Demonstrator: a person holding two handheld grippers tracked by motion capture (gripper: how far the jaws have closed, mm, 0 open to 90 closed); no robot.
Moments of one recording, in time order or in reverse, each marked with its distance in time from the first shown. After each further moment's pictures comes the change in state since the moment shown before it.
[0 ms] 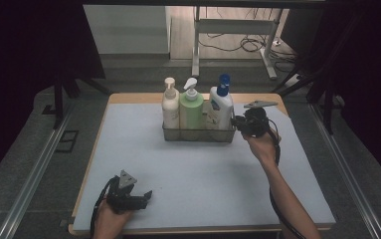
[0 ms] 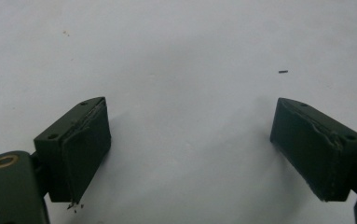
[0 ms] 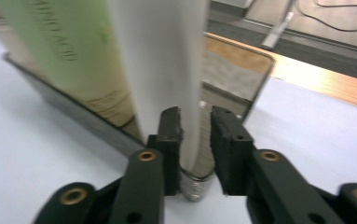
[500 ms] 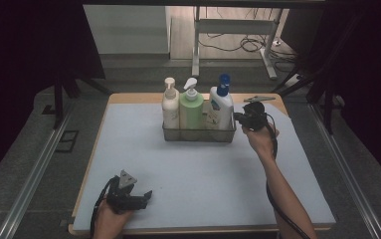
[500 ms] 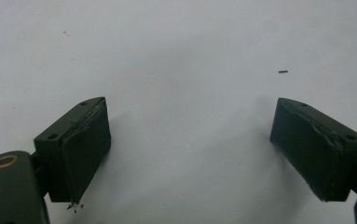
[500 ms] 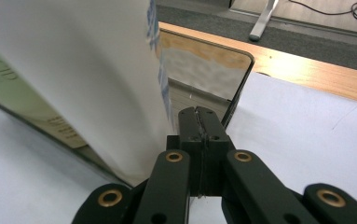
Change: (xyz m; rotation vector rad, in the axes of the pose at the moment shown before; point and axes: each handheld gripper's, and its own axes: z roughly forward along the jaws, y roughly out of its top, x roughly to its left) left arm 0.000 0.000 0.000 0.000 0.000 0.000; right arm -0.016 0.007 0.024 0.026 -0.045 0.066
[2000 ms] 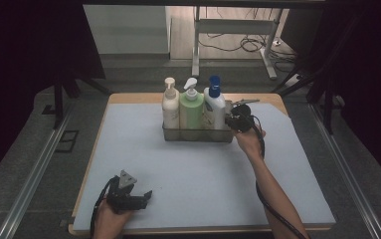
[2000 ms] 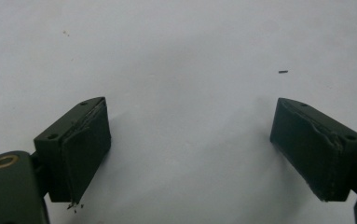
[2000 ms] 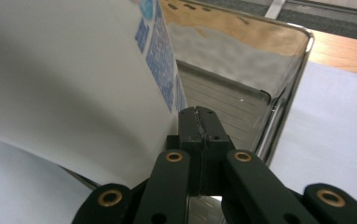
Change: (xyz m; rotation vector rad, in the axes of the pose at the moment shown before) left arm 0.000 0.000 0.000 -0.001 0.000 0.000; right arm 0.015 -0.008 0.042 0.065 0.031 0.000
